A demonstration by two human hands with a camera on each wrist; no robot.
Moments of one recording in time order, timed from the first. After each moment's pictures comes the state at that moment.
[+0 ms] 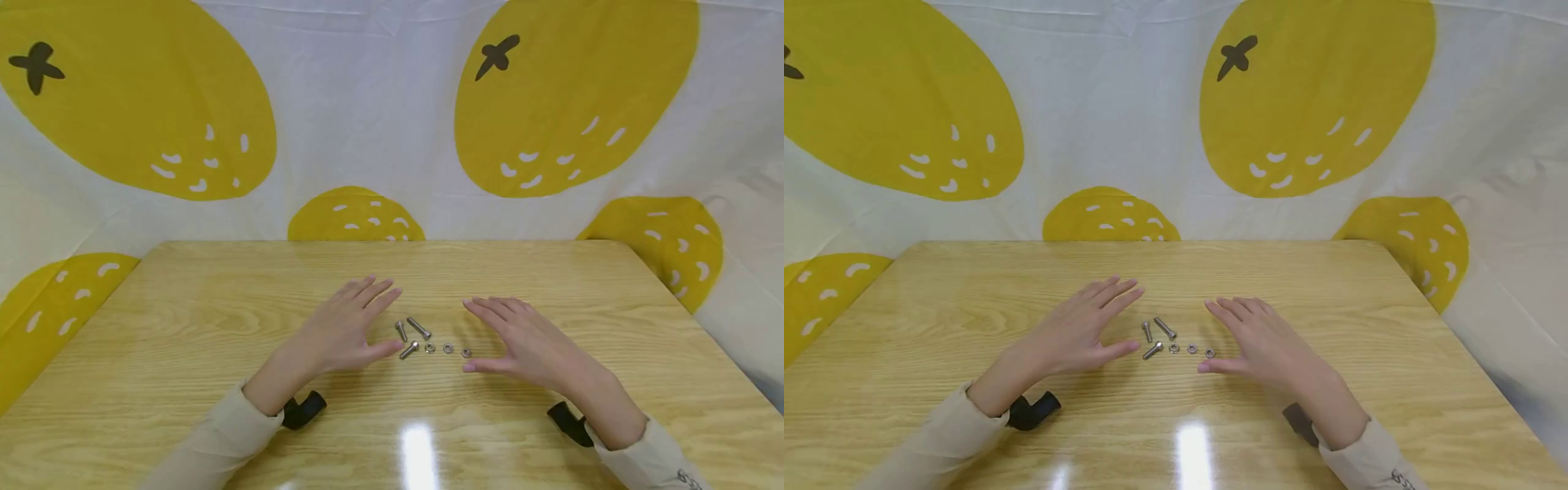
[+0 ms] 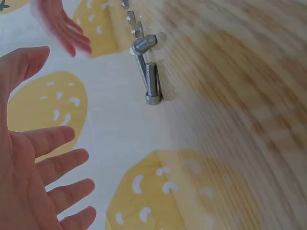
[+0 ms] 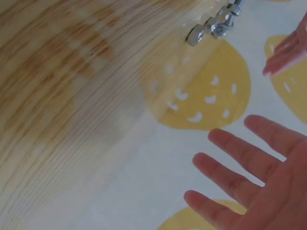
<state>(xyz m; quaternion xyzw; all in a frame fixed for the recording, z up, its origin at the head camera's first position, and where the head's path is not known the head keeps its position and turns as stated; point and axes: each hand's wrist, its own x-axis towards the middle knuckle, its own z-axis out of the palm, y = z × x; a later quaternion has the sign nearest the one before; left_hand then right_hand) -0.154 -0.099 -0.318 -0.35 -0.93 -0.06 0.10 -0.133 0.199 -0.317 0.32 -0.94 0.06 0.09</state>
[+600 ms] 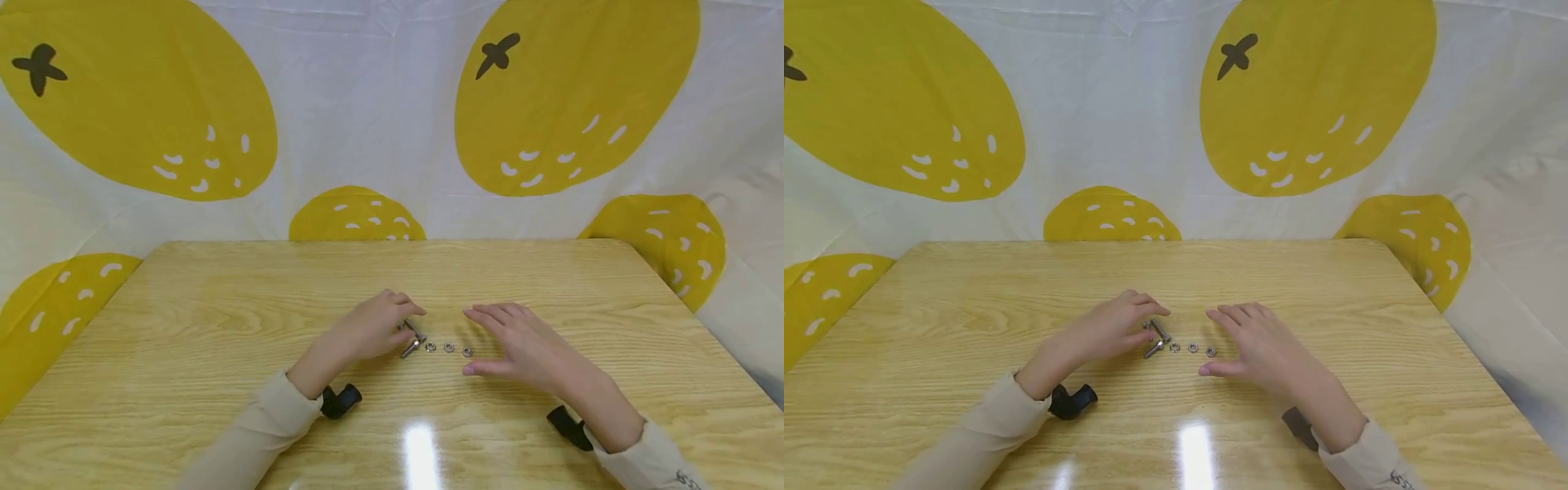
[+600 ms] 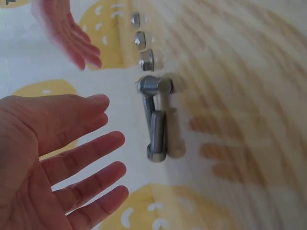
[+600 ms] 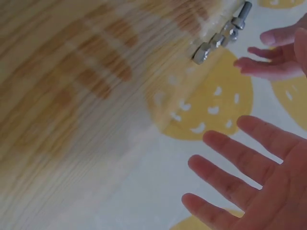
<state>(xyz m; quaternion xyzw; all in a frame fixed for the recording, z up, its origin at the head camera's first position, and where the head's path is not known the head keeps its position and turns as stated) -0.171 -0.062 -0.322 -0.37 -0.92 -0.13 -0.01 -0.132 0.196 -0.323 0.31 -0.95 0.06 0.07</state>
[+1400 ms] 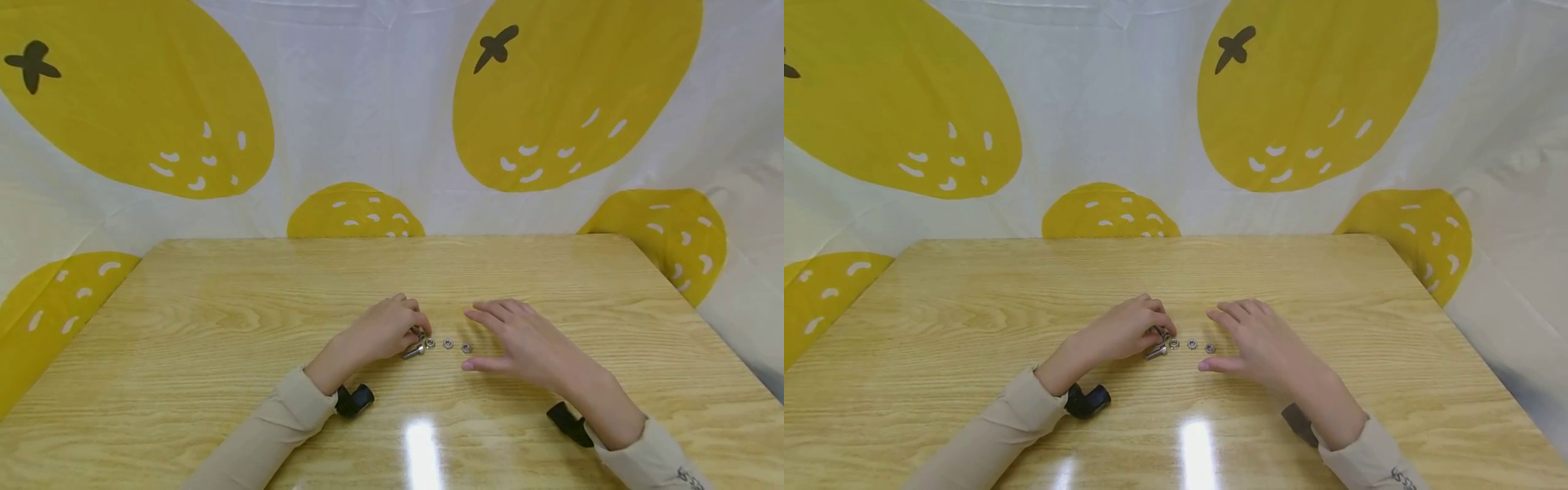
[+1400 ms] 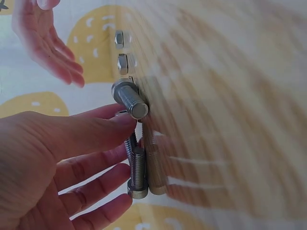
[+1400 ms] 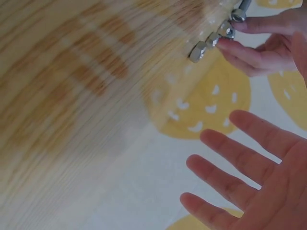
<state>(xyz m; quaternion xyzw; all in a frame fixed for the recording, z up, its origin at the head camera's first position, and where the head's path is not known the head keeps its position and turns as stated) -0.174 -0.044 -0.336 -0.39 -0.92 -0.09 0.00 -0.130 0.195 -0.319 0.32 -0.94 0.06 0.08</state>
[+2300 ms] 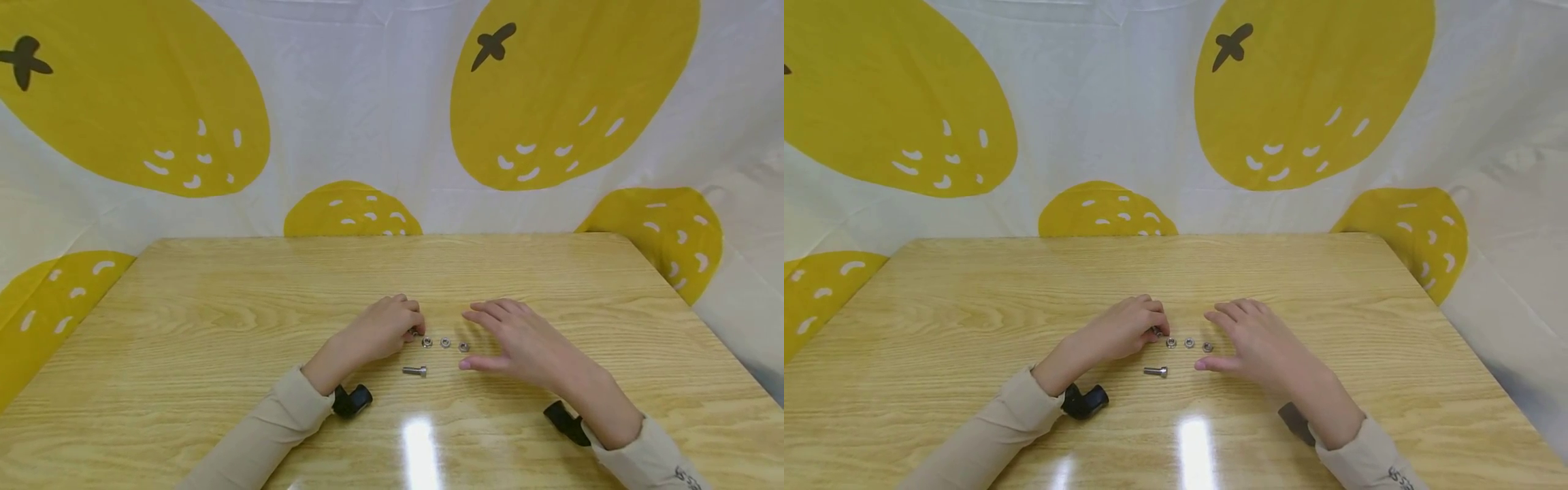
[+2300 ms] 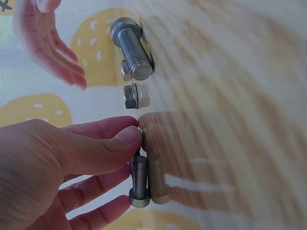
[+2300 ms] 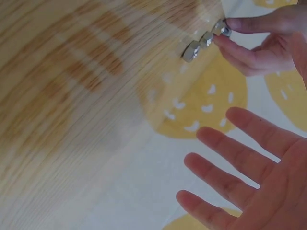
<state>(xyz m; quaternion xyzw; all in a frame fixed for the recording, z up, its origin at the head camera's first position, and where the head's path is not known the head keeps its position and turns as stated) -0.175 -0.043 -0.339 -0.41 -0.91 -0.05 0.01 -0.129 0.195 -0.318 0.32 -0.94 0.06 0.06</state>
